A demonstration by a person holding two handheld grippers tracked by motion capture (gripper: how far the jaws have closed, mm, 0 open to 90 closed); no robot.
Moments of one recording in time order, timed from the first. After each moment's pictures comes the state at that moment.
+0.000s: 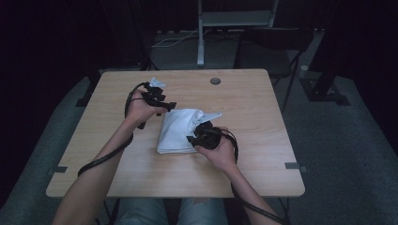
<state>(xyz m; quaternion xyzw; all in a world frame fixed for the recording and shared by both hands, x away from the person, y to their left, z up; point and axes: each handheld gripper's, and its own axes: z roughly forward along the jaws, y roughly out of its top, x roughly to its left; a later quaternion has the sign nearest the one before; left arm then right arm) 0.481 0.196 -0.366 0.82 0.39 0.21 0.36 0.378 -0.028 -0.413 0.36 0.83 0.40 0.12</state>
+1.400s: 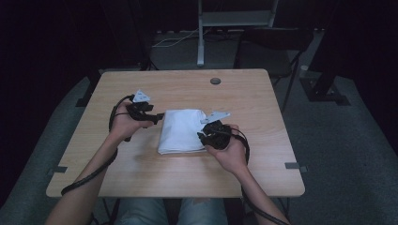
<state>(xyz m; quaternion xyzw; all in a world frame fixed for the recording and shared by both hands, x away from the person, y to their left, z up) 0.438 0.232 -0.381 0.82 0.36 0.23 0.37 0.363 -0.052 -0.389 0.36 0.84 0.36 0.19</state>
